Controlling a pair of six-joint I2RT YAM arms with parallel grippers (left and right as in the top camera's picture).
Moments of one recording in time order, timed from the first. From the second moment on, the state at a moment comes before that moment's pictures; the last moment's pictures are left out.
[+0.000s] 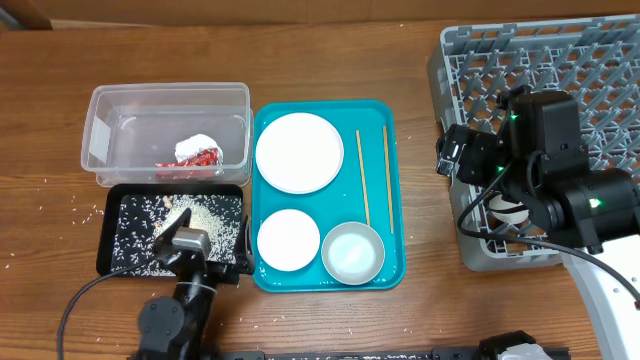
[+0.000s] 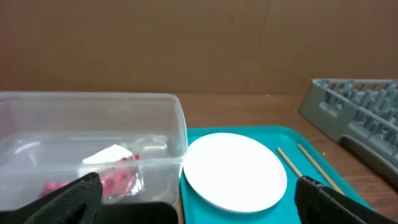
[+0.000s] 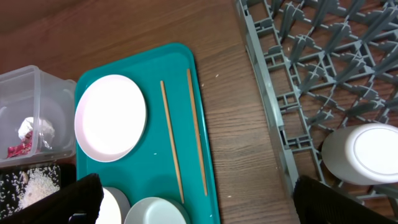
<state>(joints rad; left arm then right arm) -0.15 0.02 0.18 -0.24 0.03 -0.12 0.23 1.21 1.40 -1.10 -0.03 0.47</state>
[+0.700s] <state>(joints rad) -0.14 0.02 0.02 -0.10 0.03 -0.12 0.23 1.21 1.40 -1.04 -0.06 0.48</state>
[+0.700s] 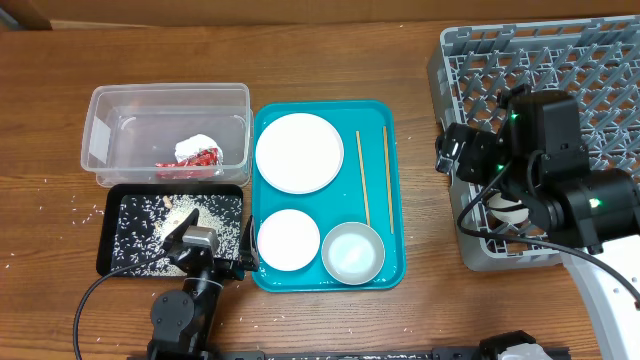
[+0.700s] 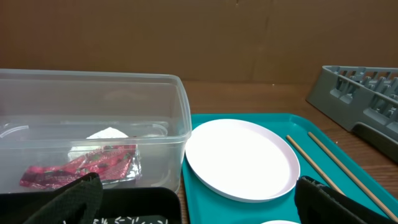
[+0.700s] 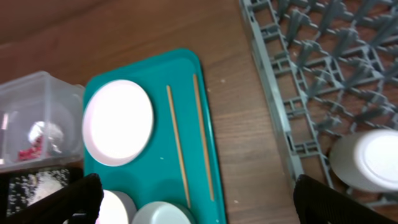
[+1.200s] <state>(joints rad) -0.14 0.02 0.02 -0.10 0.03 -0.12 0.51 1.84 1.41 -0.90 -0.01 0.48</state>
